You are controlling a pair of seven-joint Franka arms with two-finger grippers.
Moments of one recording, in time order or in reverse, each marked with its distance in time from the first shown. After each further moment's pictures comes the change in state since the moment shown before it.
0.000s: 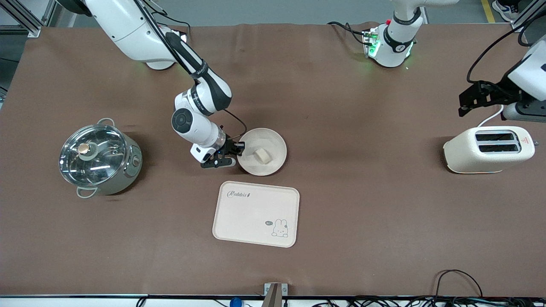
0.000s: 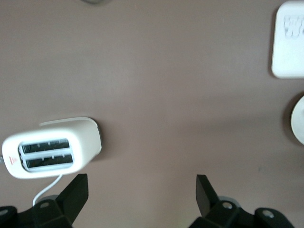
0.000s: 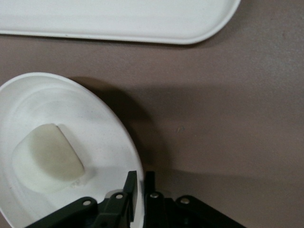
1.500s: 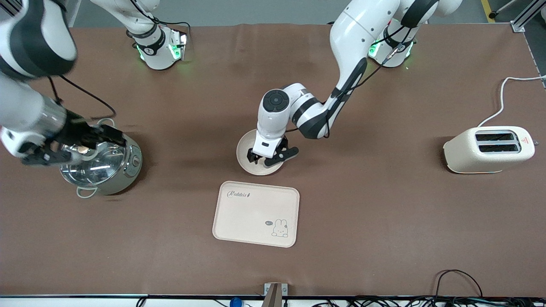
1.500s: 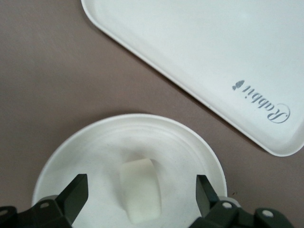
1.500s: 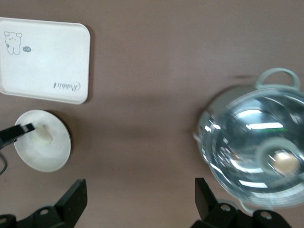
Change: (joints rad) left arm -0.617 0.775 -0.139 0.013 0.134 0.939 -1.434; right arm -0.516 -0.470 -0.020 0.408 -0.202 -1.003 -0.216
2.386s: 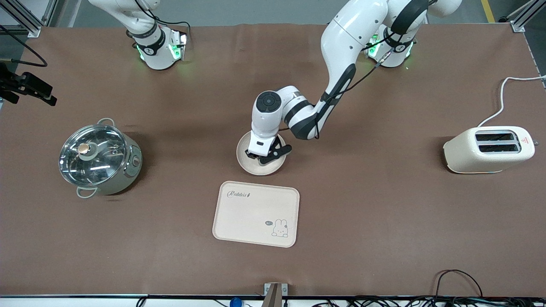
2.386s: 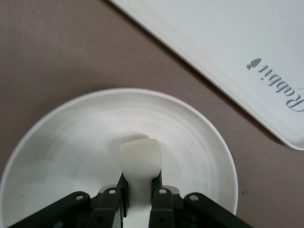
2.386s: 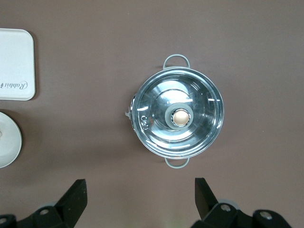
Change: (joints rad) left arm -0.025 0.042 0.007 0.029 0.022 -0.016 -0.017; right arm 0.146 -0.191 -0.276 -0.016 -0.141 -0.120 -0.048
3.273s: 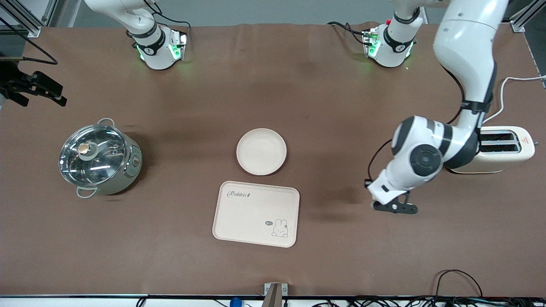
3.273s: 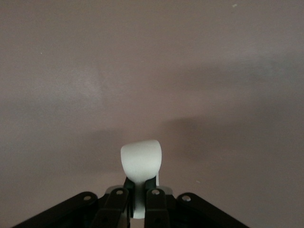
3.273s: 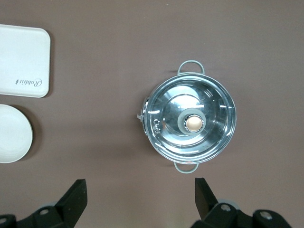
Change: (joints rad) left arm 0.714 -0.262 -0.102 -0.231 0.000 -0.193 1.233; right arm 0.304 0.002 -0.268 0.008 -0.004 0.013 0.005
